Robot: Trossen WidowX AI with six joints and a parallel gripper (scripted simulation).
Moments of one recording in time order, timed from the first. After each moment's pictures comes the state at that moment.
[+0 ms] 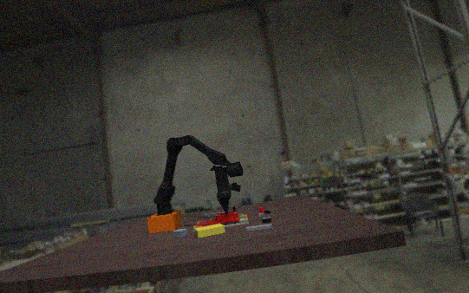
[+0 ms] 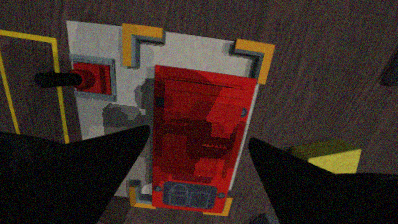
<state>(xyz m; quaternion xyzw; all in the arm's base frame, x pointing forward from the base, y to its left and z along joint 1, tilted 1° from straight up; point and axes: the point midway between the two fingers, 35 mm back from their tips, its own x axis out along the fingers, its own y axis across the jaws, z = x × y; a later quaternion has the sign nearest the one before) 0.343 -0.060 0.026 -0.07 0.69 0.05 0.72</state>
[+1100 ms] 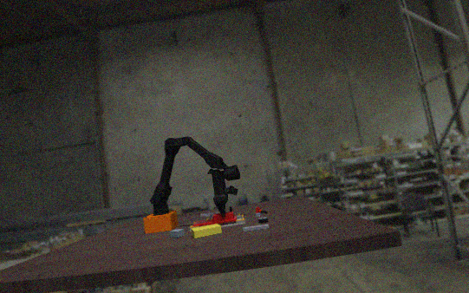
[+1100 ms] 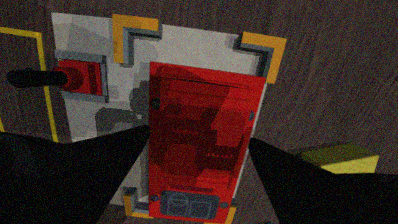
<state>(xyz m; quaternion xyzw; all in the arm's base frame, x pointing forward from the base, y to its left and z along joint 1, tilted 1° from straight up) 0.342 -0.060 0.010 -0.07 0.69 0.05 0.72</state>
